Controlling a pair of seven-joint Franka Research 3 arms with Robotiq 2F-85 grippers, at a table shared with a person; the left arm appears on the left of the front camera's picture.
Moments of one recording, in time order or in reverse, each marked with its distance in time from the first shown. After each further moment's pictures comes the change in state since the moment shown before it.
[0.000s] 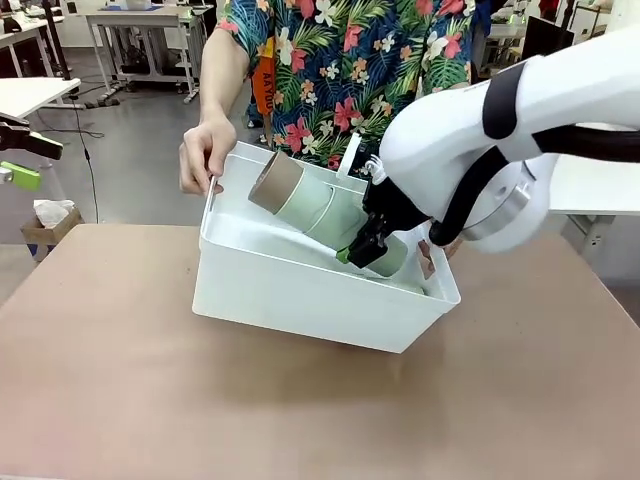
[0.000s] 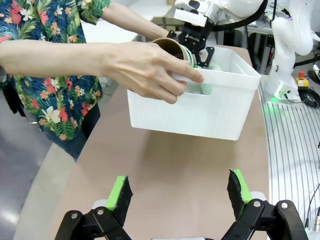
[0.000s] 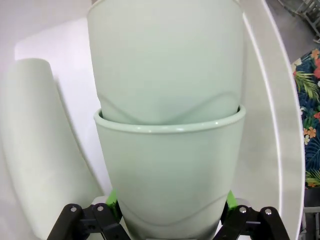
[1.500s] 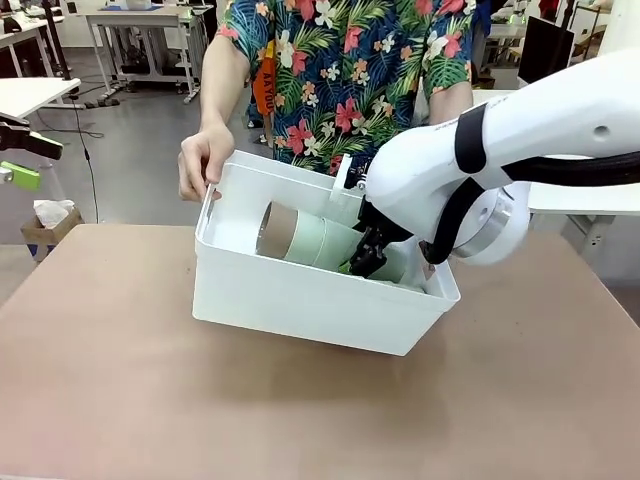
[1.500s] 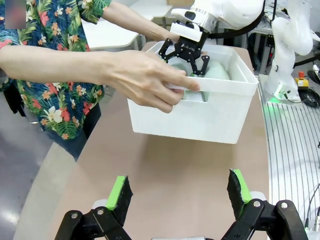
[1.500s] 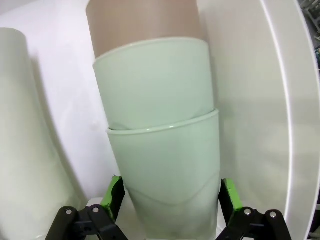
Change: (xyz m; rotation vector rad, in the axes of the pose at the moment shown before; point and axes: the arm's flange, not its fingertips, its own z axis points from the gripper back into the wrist) left arm 0.000 0.000 0.000 0.000 0.000 0.000; right arm -0.011 -0.005 -0.021 -0.022 0.062 0.049
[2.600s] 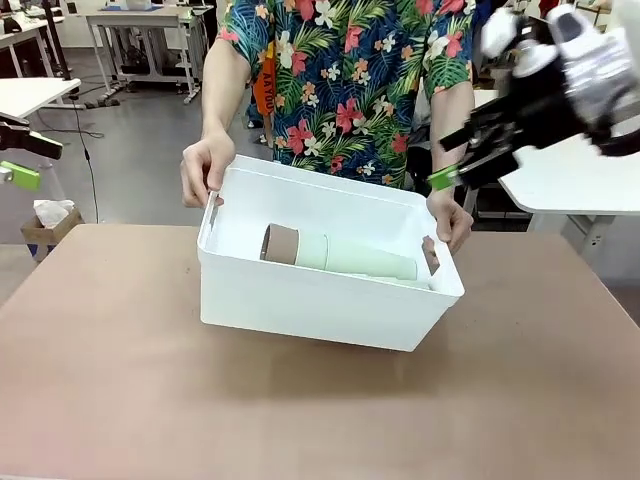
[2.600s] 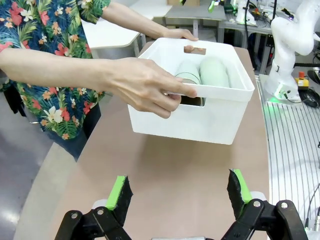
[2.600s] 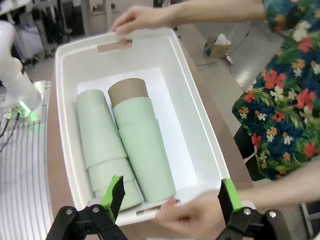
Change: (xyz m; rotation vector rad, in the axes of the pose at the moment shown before) left arm 0.000 0.000 0.000 0.001 0.001 0.000; right arm -0.047 -0.045 0.228 0.059 -0.279 -0.138
